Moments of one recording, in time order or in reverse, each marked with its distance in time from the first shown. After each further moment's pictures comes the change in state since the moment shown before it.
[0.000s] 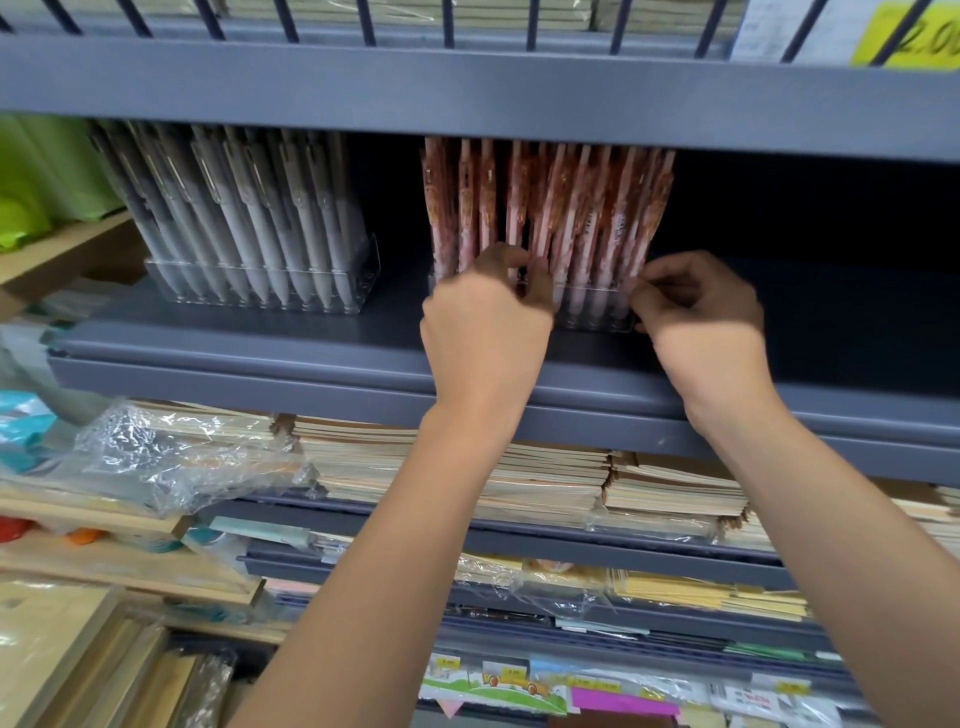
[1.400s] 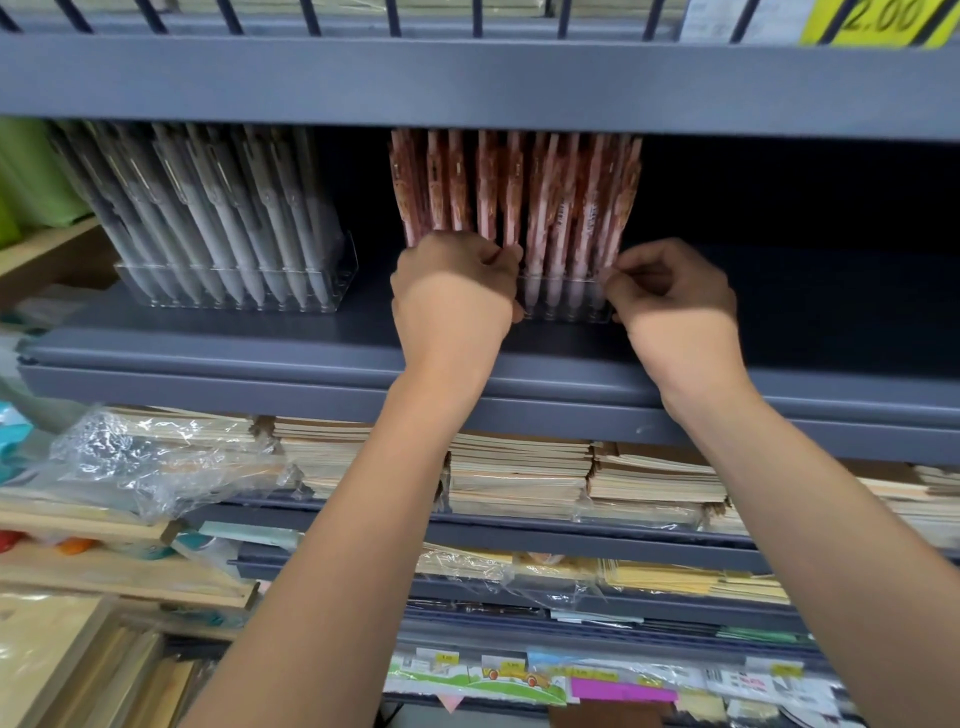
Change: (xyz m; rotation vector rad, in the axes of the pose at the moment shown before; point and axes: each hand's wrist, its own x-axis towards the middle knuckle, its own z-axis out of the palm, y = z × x) left_hand 0.022 0.004 -0.001 0.024 -0.136 -0.151; right_hand -0.001 0.000 0.001 -0.047 0.024 -0.031
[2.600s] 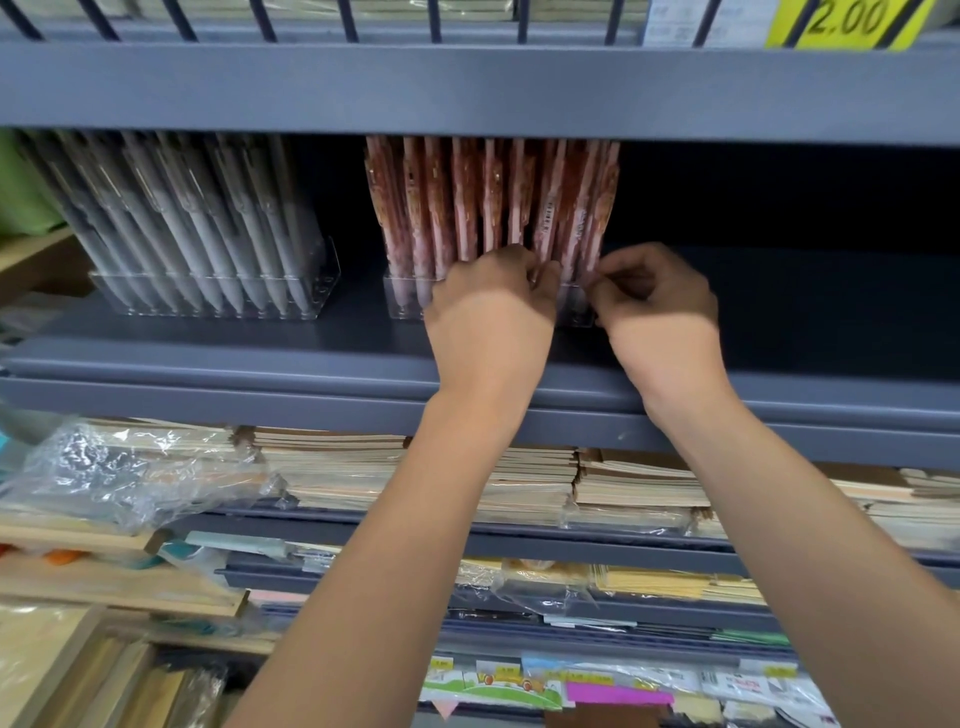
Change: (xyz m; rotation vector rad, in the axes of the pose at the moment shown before) left_hand -0.021 0.013 0.032 0.210 0.018 0.230; right_hand -0.002 -0.005 -0.002 0.055 -0.011 0.032
